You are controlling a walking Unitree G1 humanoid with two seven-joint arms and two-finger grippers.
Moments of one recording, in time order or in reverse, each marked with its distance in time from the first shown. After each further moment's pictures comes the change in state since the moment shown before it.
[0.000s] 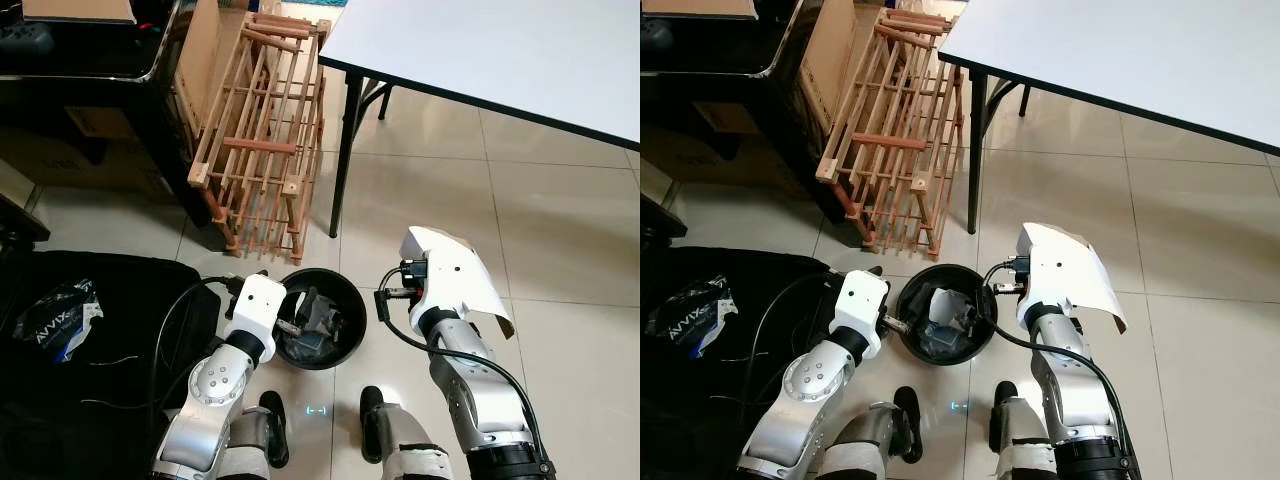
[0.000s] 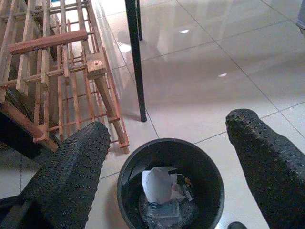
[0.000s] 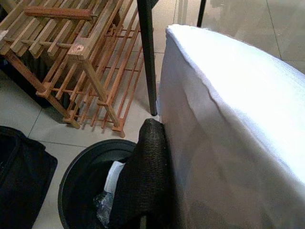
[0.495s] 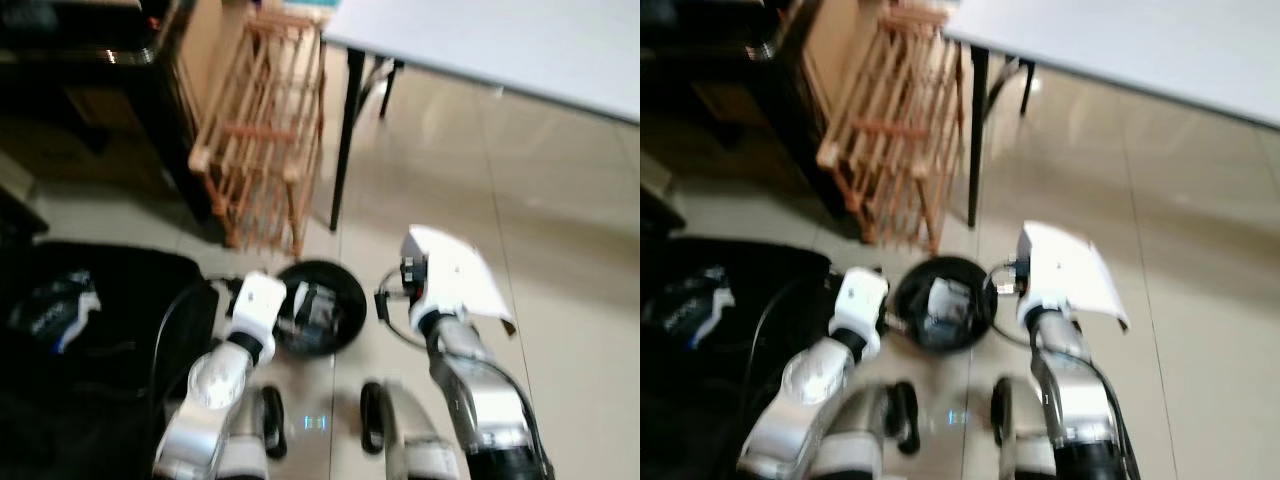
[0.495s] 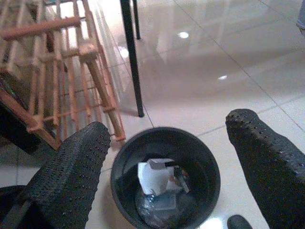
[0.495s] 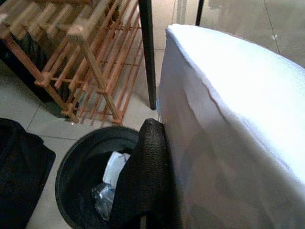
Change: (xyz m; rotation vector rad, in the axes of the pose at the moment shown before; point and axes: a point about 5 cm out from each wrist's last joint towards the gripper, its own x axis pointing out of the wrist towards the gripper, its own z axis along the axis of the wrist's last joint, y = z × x) left arm 0.000 0.000 0.001 0.000 0.002 -0.002; right arm 0.000 0.001 -0.001 0.005 0.002 -0.001
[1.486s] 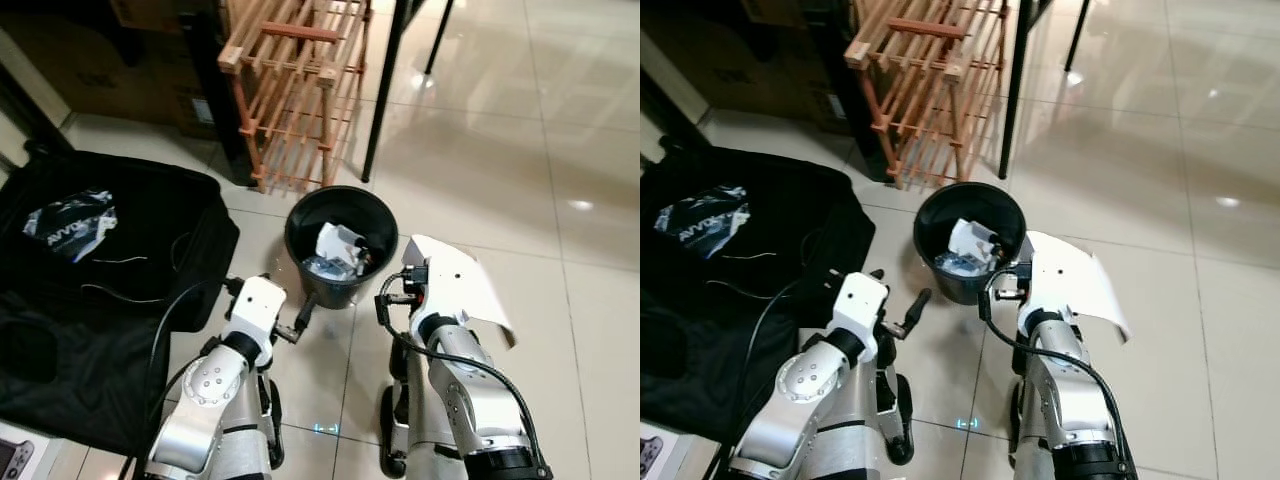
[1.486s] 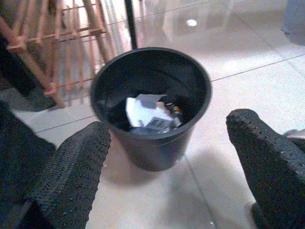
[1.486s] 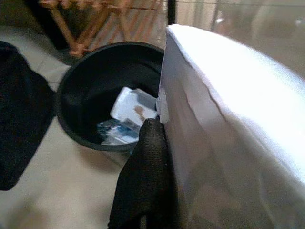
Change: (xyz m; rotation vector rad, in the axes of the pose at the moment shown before) left arm -0.003 -0.001 -0.001 0.012 0.009 -0.068; right arm -0.001 -0.005 -0.008 0.015 0.026 -0.044
